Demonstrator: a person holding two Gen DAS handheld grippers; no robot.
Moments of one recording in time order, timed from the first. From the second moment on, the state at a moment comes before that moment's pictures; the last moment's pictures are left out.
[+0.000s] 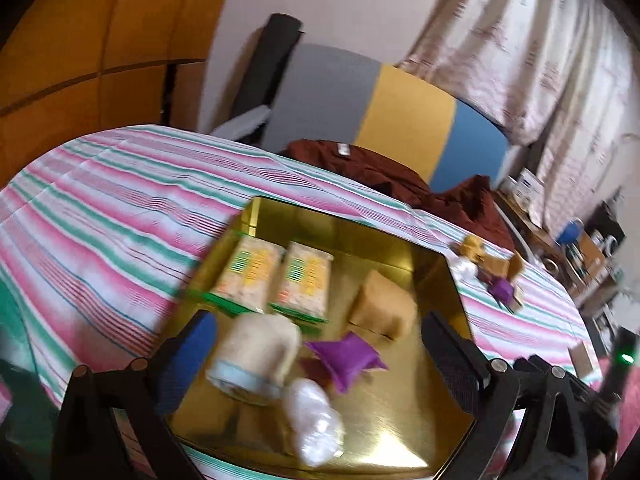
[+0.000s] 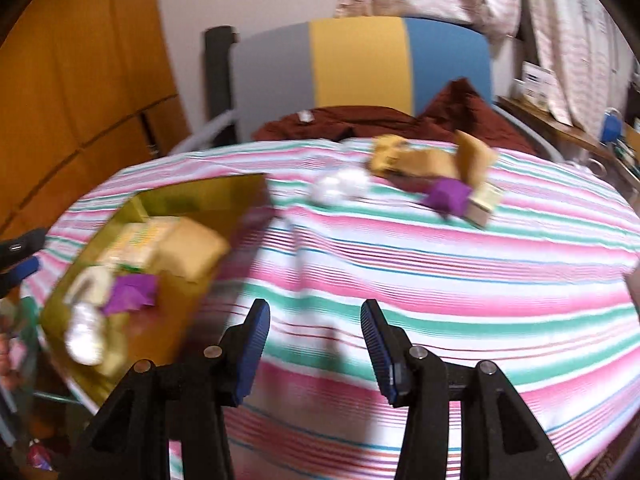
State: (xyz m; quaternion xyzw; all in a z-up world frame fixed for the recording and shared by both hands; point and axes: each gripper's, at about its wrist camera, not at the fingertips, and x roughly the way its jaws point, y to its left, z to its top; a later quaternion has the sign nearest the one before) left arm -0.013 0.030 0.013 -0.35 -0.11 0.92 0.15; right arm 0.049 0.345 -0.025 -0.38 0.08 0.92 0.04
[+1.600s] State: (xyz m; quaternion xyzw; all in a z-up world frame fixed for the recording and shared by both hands) left arm 0.043 0.188 -0.008 -0.39 0.00 0.88 0.28; right arm -0.092 0.554 -0.052 -0.41 0.18 0.87 0.22
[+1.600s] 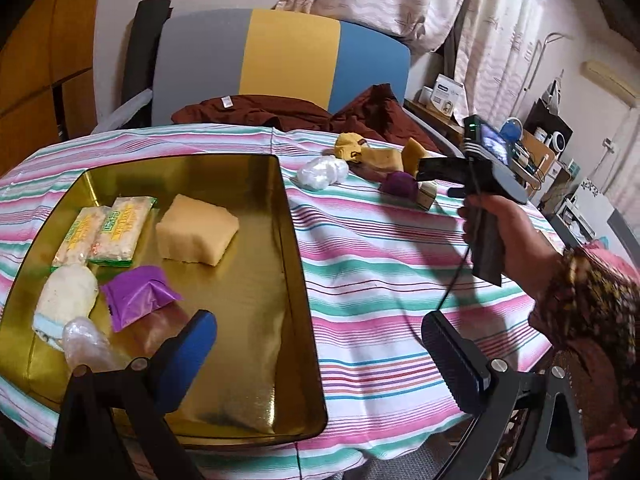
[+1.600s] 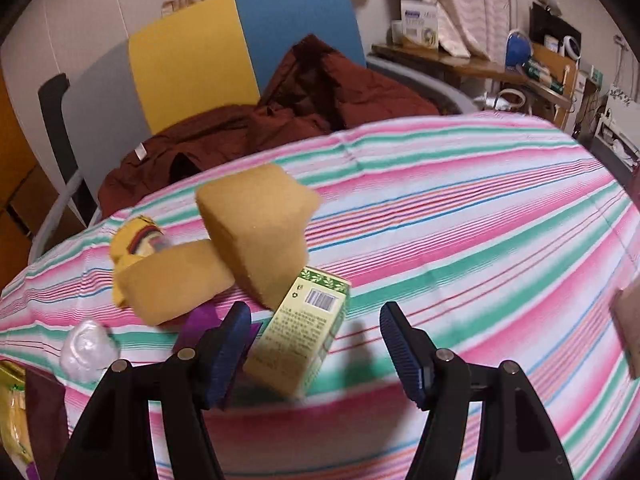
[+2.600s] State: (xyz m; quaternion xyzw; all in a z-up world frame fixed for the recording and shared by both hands) left arm -0.039 0.322 0.001 -0.41 0.04 0.86 0.29; right arm 0.002 0.543 -0.074 -0.38 0.14 0.88 0.24
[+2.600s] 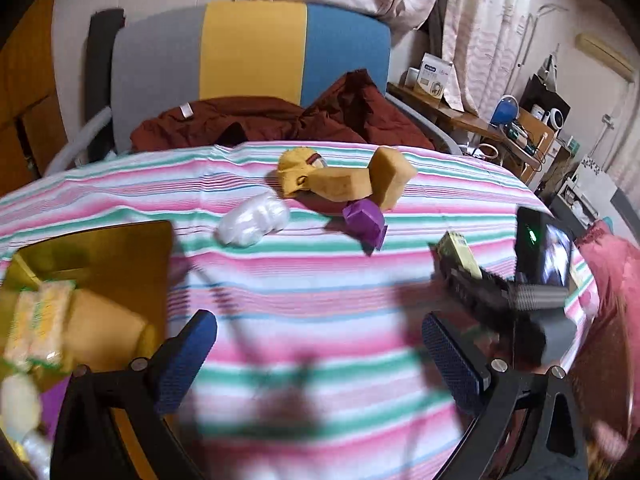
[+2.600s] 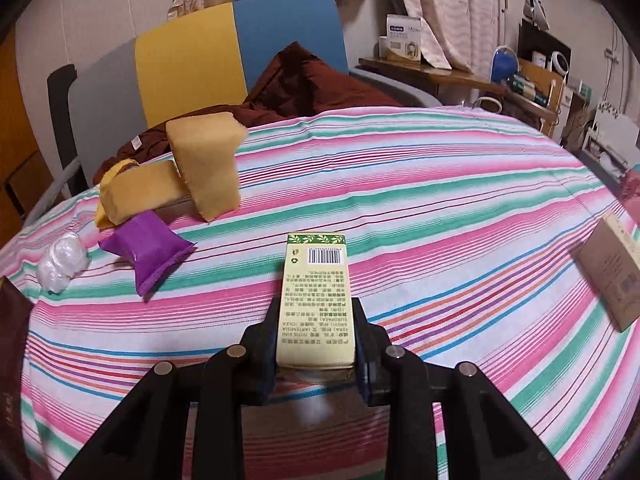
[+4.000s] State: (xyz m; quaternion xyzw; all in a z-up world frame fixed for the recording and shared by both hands) left arm -0.103 0.409 -0.071 -0.41 0.02 0.88 0.25; right arm 0.007 0.551 -0.082 -0.35 0.15 0.88 0.28
